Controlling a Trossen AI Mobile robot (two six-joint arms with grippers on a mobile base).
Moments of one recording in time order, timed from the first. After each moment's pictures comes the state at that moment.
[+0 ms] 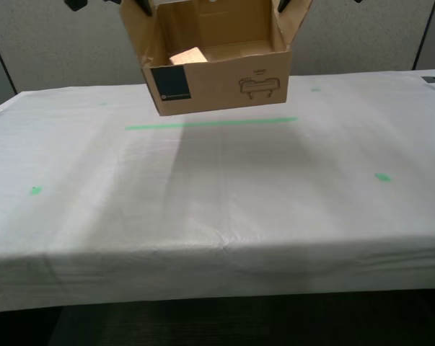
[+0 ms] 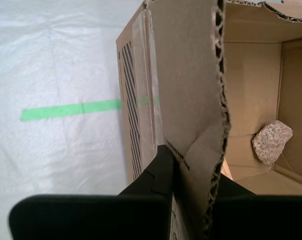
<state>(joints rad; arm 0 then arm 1) 0.32 1.93 1.83 -0.95 -0.44 0.33 -0.35 1.86 1.72 -0.75 0.23 -0.31</state>
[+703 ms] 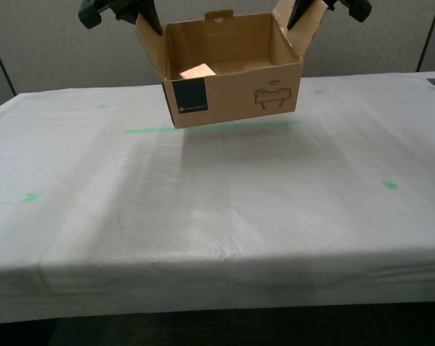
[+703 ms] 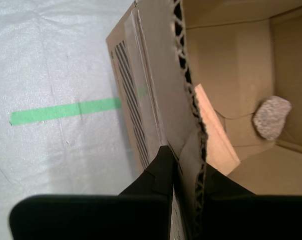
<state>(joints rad) 0.25 2.06 1.93 -0.96 -0.45 0.34 -0.35 1.93 1.70 -0.73 0.24 -0.29</state>
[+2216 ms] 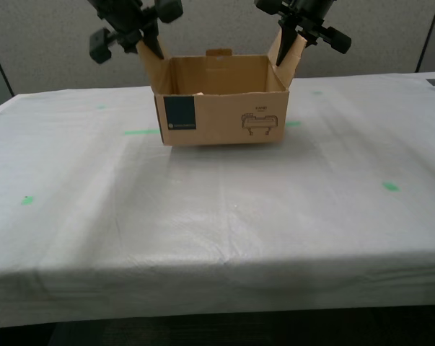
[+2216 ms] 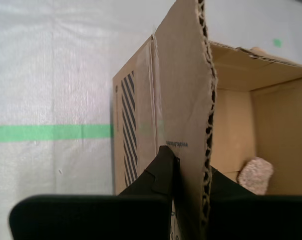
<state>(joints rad) 0.27 2.33 2.18 -1.15 -0.45 0.36 -0.32 1.99 1.52 -0.39 0.22 -0.45</state>
